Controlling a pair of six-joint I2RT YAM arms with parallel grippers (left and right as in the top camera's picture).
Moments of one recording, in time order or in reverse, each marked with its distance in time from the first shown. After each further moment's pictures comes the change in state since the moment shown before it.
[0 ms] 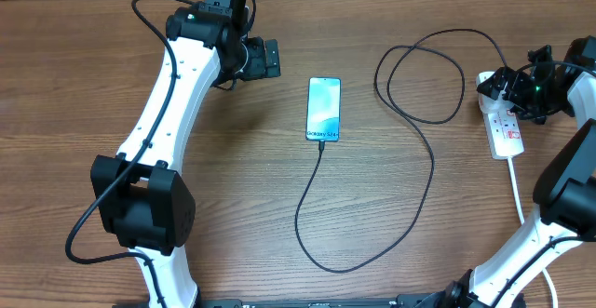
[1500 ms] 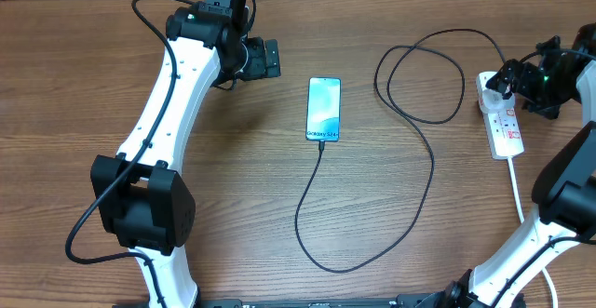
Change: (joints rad) left arm 0.000 0.000 0.000 0.000 0.000 0.000; right arm 0.008 0.000 0.132 -0.148 0.097 0.011
